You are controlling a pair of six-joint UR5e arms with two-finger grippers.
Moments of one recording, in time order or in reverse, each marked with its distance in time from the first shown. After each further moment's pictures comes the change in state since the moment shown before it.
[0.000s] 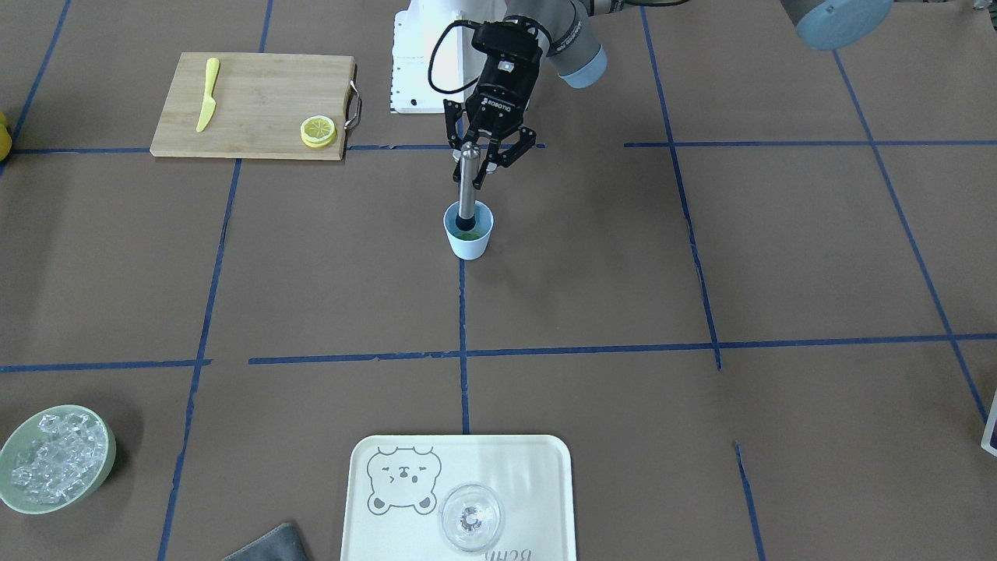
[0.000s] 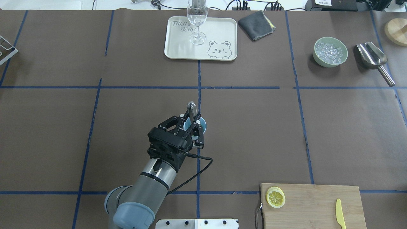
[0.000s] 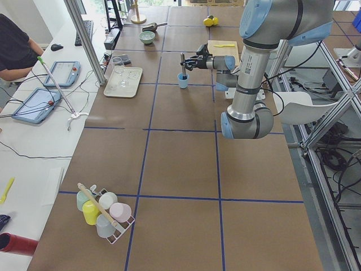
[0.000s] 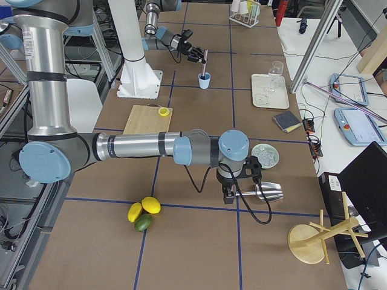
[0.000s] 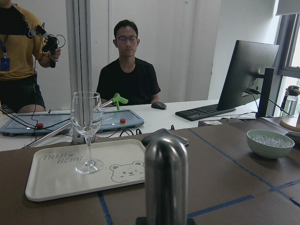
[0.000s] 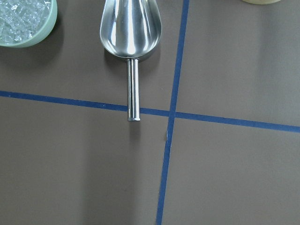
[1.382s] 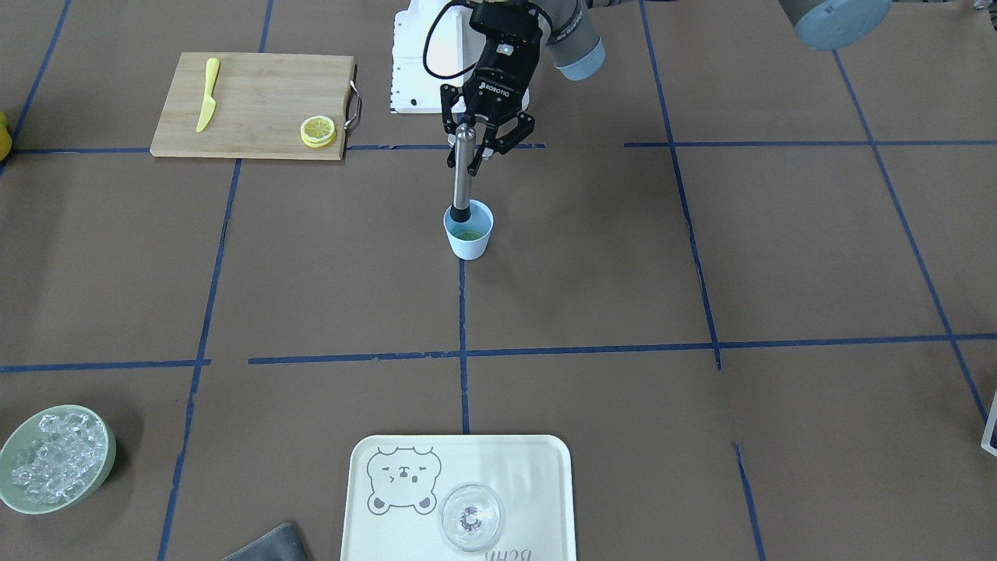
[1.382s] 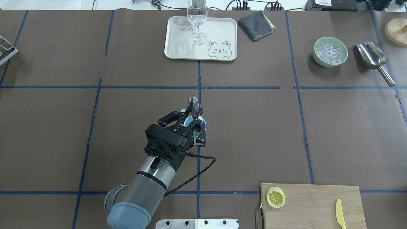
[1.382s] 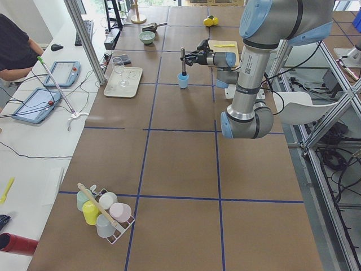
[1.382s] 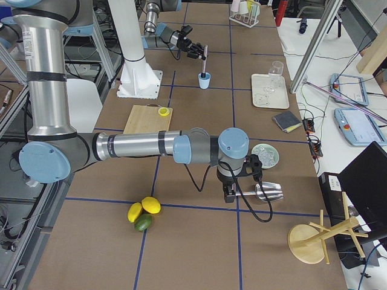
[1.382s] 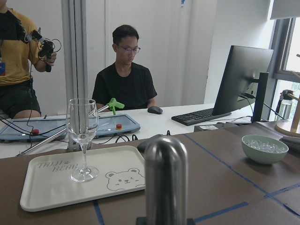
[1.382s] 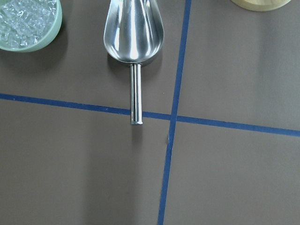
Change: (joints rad) left arm -0.006 -0.005 -0.080 -0.021 -0.006 0.099; right arm 0.005 0.001 0.016 0.000 0.000 0.005
